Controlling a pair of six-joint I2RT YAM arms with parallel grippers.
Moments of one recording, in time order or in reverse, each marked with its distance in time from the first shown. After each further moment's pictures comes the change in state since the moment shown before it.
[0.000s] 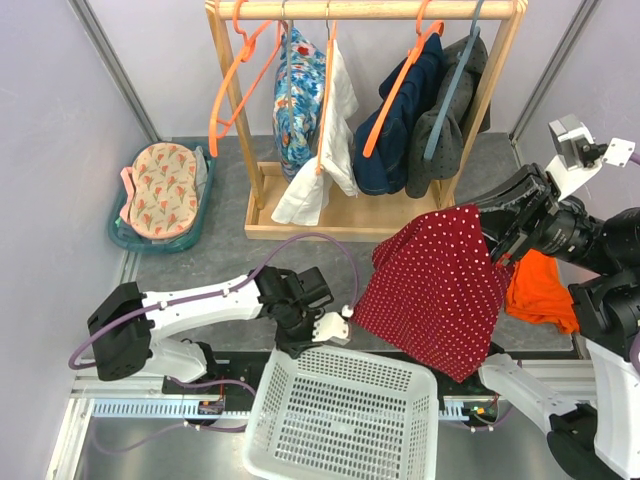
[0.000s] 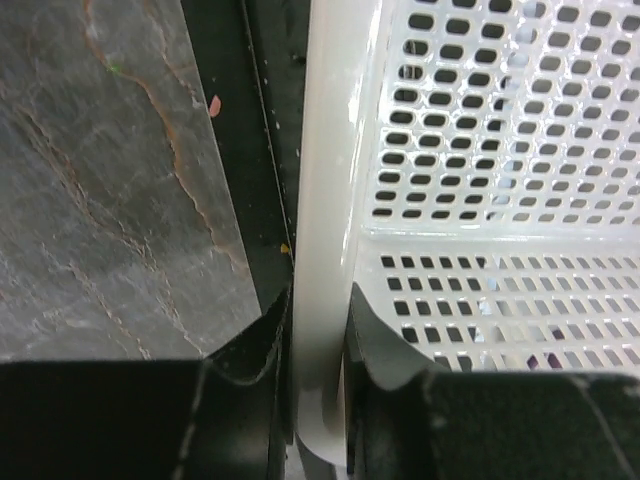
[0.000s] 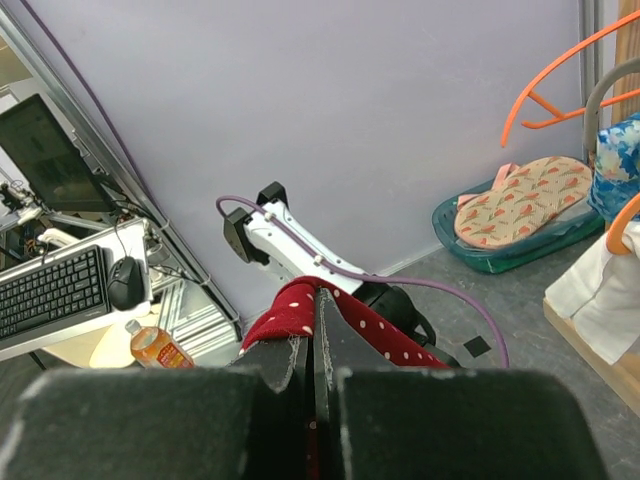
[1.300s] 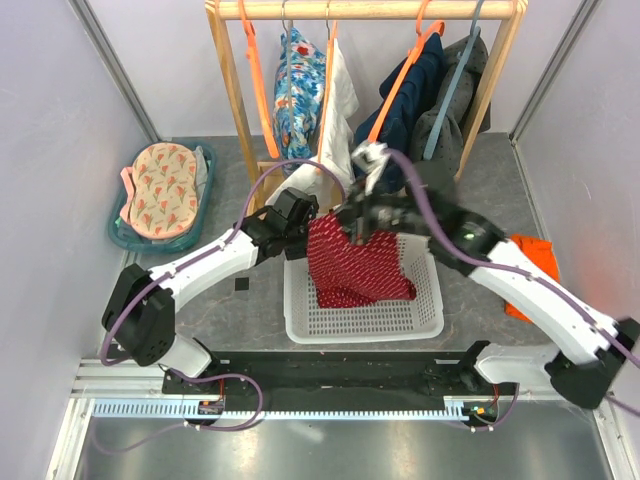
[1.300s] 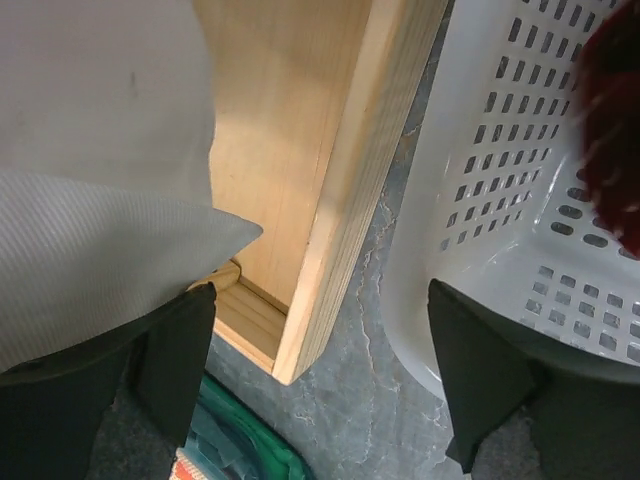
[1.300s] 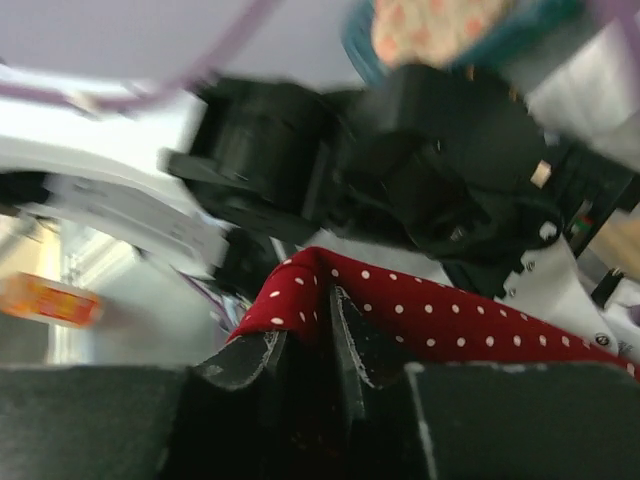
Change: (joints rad) left arm 0.406 0.137 0.205 0.519 -0.530 0.307; right arm 0.420 0.315 -0.330 0.128 0.382 -0.249
